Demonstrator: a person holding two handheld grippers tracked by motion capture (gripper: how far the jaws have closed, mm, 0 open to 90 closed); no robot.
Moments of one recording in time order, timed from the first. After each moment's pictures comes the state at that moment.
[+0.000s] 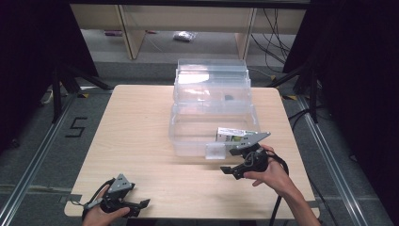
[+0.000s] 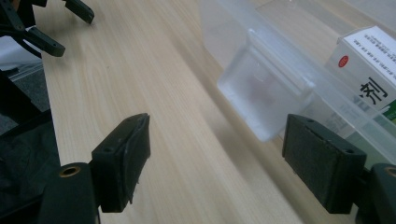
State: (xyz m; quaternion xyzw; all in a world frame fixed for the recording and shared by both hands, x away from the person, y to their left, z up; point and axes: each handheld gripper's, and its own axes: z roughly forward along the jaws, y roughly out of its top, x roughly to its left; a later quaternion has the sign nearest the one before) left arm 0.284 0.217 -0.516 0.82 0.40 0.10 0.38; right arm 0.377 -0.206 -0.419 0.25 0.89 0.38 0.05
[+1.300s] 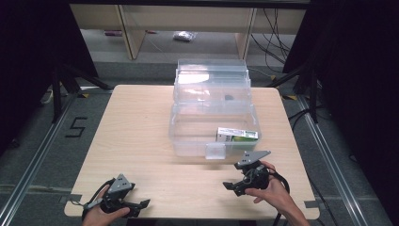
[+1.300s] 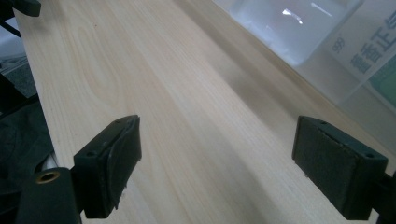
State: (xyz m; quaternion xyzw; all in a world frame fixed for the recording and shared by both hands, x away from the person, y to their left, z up) left arm 0.283 0.216 -0.516 0.82 0.40 0.10 0.38; right arm 0.346 -0.212 -0.461 0.30 0.88 0.36 0.06
